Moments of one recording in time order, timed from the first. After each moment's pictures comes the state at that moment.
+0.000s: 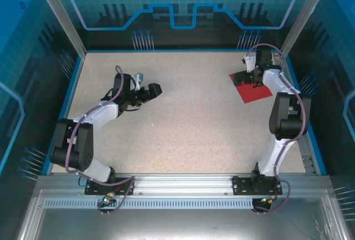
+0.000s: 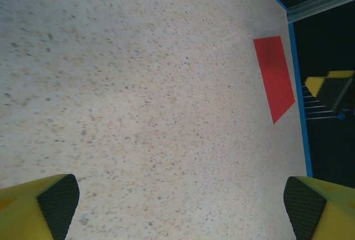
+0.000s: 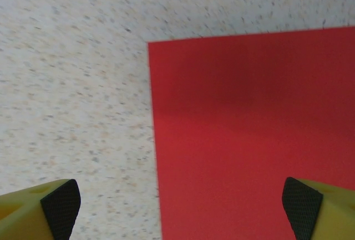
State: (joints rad) left arm -0.16 1.54 0.87 0.00 0.54 -0.66; right arm -0.09 1.94 1.49 -0.57 -0.12 -0.24
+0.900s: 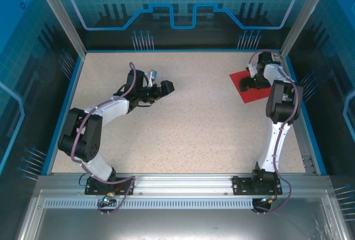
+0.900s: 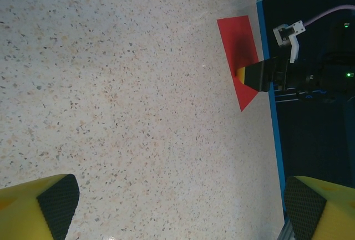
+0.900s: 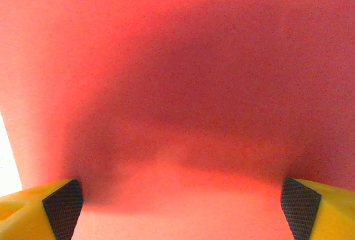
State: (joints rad) left arm -0.27 1.66 0.97 0.08 0.58 -0.75; right arm -0.16 2.26 1.77 -0.80 -0.07 -0.30
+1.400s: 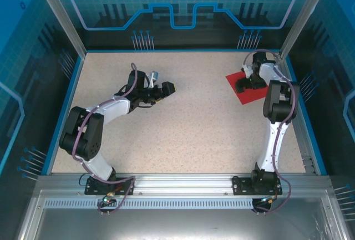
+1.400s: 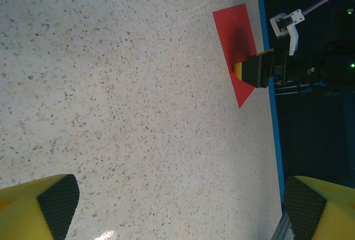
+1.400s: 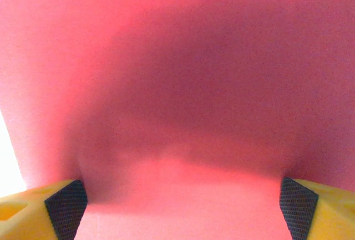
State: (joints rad) left arm -0.27 1.68 0.97 0.08 0.60 -0.75; right arm -0.11 2.27 1.78 -0.85 -0.05 -0.32
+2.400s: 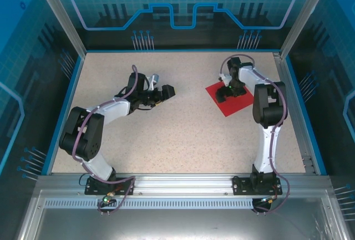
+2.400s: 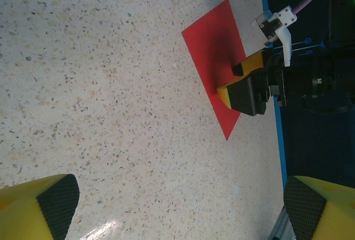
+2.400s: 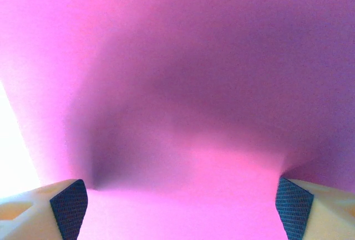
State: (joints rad) left arm -0.27 1.67 0.93 0.08 0.63 -0.72; right arm 0.13 2.18 1.66 -0.96 -0.07 -0.22
